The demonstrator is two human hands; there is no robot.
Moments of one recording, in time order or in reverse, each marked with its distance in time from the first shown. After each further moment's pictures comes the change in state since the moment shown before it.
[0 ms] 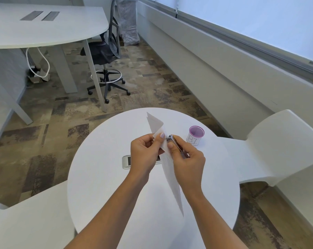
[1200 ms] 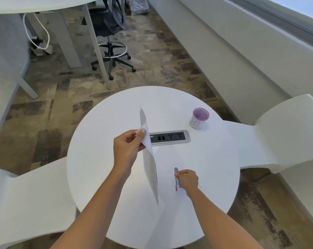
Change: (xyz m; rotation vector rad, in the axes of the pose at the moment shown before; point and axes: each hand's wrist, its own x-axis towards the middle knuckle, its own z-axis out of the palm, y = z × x) left_hand 0.015 -0.053 -0.036 0.076 0.190 -0.073; right_hand -0.013 0.237 -0.038 -0.472 -0.240 0.856
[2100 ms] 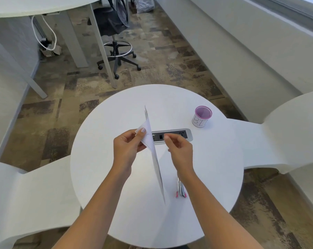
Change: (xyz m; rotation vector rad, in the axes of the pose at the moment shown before) left_hand -0.009 0.000 0.013 0.009 0.004 -0.012; right_hand -0.079 -0.113 -0.027 0.524 -0.140 -0.521
